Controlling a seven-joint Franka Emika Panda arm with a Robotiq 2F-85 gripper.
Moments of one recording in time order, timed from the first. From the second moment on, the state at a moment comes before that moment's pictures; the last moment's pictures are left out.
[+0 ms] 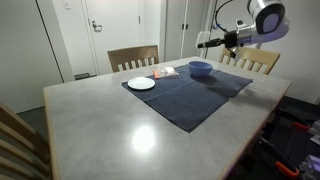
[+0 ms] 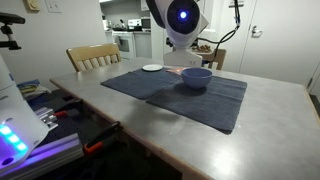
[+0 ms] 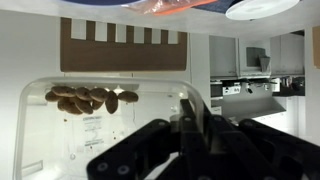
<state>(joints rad) -0.22 0.28 -0.26 -2.37 1.95 2.07 -2.60</state>
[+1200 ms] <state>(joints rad) -0.22 0.28 -0.27 -2.39 1.81 2.07 -2.44</state>
